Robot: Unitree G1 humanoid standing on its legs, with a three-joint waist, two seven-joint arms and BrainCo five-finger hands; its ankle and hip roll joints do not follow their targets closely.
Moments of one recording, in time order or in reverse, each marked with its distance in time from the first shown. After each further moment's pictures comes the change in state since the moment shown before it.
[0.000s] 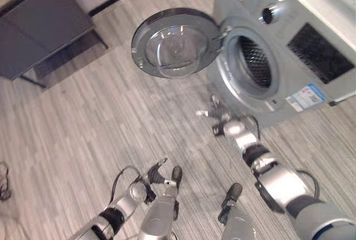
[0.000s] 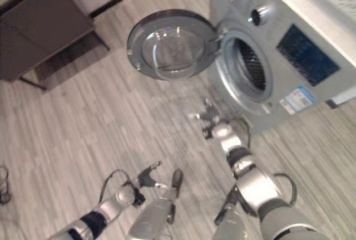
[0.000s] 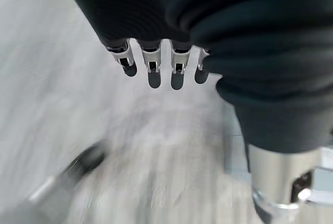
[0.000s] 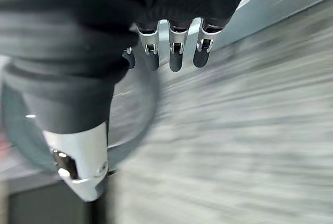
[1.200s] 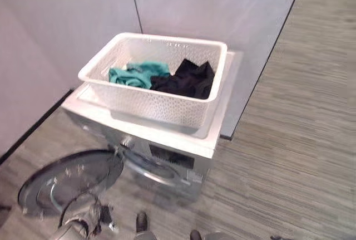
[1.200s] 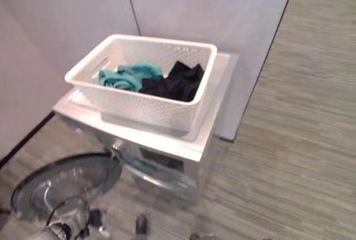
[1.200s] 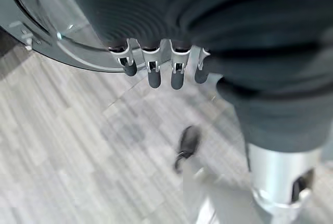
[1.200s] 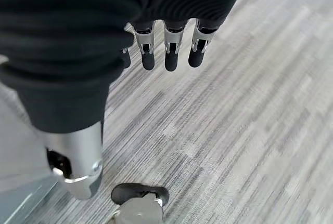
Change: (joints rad) left arm 0.052 0.139 0.066 0.621 0.303 0.076 -0.331; right arm 0.615 -0.140 -0.242 0.352 -0.290 0.101 0.118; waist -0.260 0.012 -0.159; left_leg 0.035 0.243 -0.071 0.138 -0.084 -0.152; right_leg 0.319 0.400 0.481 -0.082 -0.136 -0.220
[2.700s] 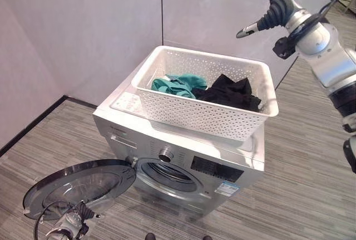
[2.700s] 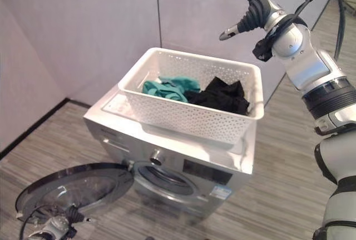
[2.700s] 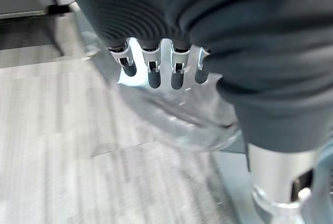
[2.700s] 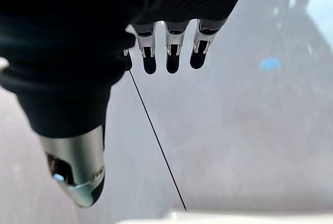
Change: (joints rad) left arm 0.098 0.076 0.285 -0.046 -0.205 0.004 0.243; right arm -1.269 -0.526 0.578 -0.840 0.209 -0.075 0.119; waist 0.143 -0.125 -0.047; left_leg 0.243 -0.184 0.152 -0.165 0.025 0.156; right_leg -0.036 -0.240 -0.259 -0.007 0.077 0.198
